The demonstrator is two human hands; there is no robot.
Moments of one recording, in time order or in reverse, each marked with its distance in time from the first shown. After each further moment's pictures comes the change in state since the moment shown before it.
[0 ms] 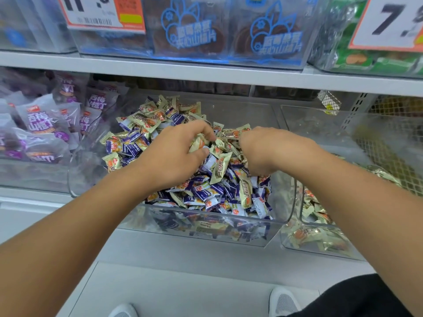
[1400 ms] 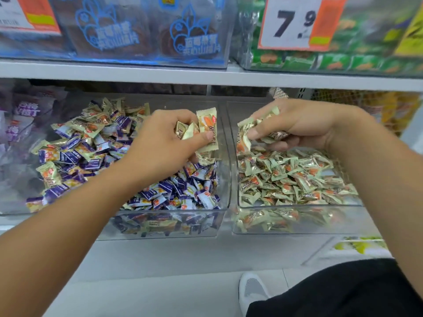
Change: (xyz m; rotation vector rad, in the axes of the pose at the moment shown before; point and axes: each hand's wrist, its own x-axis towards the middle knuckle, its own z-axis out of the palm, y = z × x) left_hand 0.012 0.080 0.031 -0.313 0.065 0.006; right_hand -0.073 0.133 0.006 1.165 -0.083 -0.152
